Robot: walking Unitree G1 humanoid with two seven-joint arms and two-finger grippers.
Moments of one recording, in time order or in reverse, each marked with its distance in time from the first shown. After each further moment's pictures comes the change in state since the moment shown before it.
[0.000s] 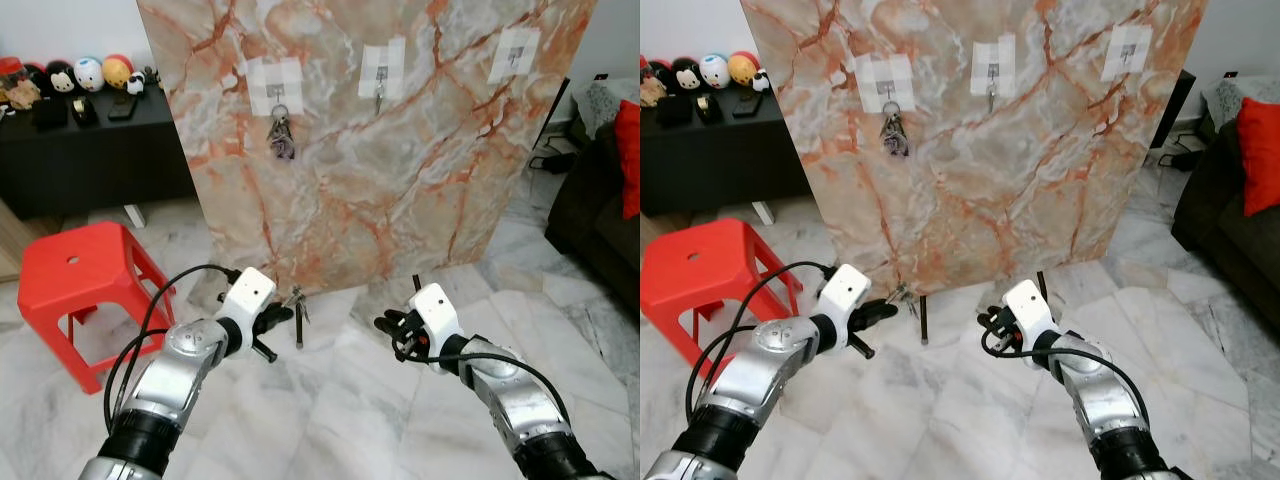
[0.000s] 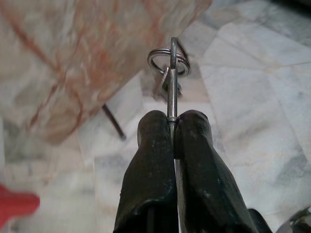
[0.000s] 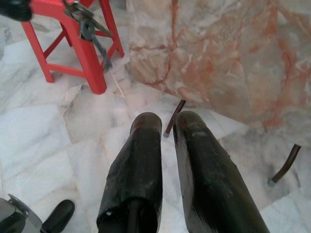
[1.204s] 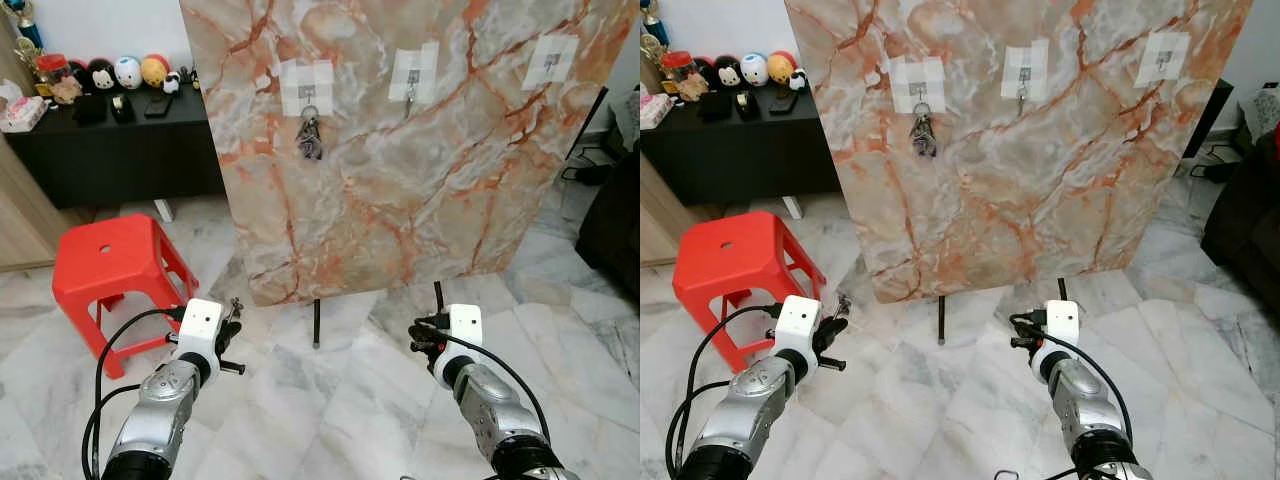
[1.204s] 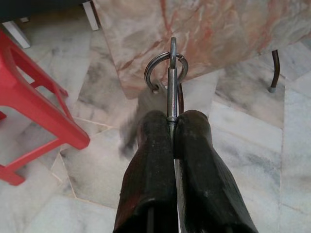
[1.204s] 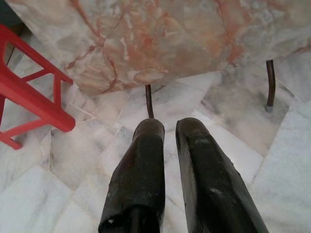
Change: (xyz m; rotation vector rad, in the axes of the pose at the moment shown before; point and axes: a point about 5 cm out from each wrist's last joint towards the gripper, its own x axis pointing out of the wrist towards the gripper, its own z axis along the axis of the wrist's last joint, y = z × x) left arm -0.012 0.021 -0.052 -0.203 -0.026 0.363; right arm 0.008 -0.012 -0.049 0.500 0.017 -0.404
